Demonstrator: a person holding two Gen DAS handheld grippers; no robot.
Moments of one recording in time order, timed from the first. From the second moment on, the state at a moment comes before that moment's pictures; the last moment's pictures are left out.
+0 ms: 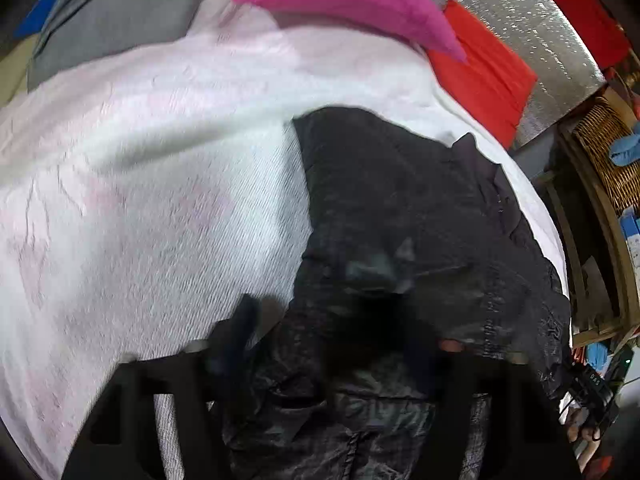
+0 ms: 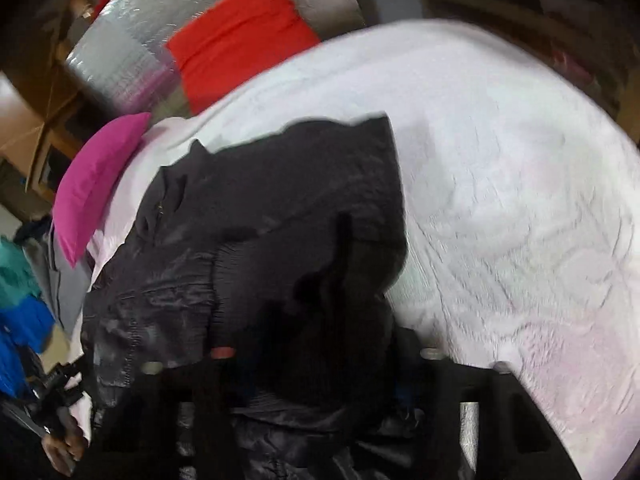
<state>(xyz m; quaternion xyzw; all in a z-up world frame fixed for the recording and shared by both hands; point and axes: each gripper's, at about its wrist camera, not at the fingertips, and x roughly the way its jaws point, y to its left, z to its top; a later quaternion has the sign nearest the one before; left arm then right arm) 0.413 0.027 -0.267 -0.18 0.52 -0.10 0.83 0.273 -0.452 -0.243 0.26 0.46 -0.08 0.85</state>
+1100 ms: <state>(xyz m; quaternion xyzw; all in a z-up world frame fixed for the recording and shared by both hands) 0.389 0.021 -0.261 -0.12 0.51 -0.09 0.85 0.245 -0.457 -0.230 0.26 0.44 -0.09 0.86</state>
